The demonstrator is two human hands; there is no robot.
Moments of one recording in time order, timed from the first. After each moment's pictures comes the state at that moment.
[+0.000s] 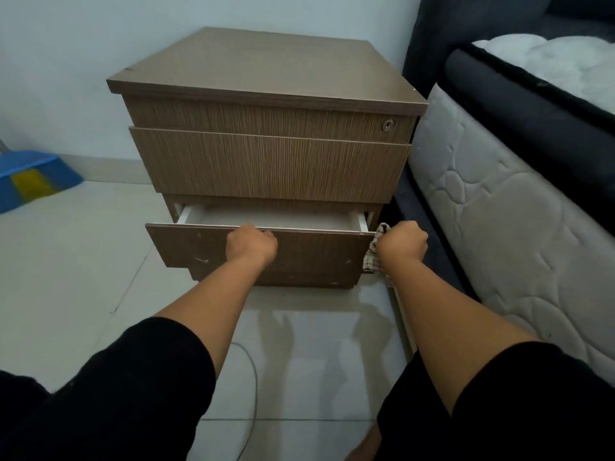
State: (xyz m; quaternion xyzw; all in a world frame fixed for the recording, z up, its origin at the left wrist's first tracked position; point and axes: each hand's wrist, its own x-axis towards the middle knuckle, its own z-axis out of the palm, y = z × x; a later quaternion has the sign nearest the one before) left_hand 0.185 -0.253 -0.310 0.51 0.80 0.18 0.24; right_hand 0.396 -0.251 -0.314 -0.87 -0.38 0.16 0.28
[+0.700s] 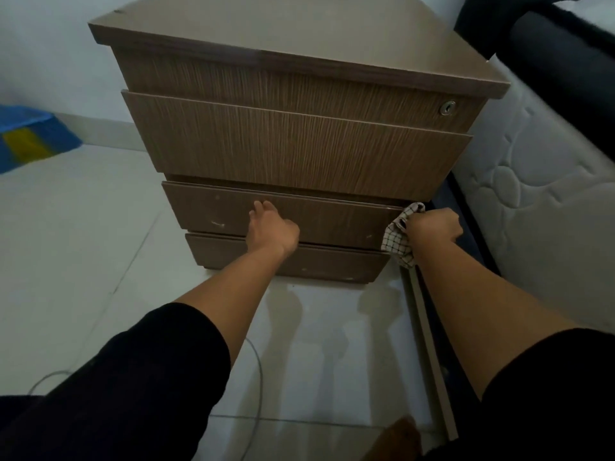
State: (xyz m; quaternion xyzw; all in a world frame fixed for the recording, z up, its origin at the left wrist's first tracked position) left_hand 0.178 -0.202 -0.344 0.56 0.76 0.17 0.29; right_hand 0.398 -0.183 -0.323 -0.88 -0.28 0.22 0.33
